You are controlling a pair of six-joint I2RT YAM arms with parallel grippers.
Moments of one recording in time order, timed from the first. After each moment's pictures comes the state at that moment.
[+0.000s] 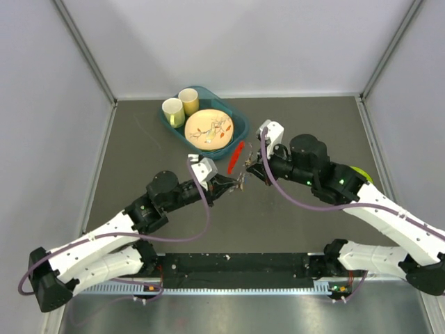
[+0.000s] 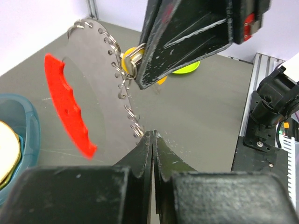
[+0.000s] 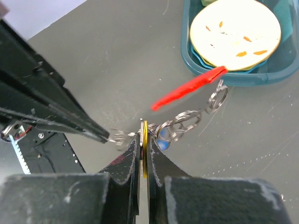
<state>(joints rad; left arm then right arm) -0.90 0.82 0.65 0.18 0.24 -0.04 0.88 1.06 1.16 -0.46 -0.08 0.10</state>
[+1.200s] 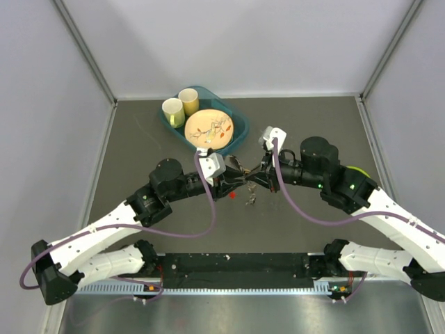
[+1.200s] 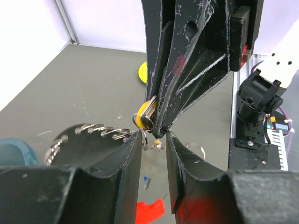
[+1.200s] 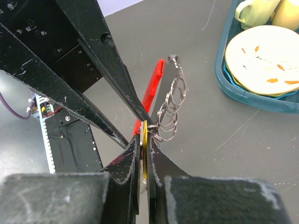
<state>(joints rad) -0.90 0.94 0.84 0.11 0.38 0.06 0.88 0.98 1.14 -0.46 -0.29 0.01</state>
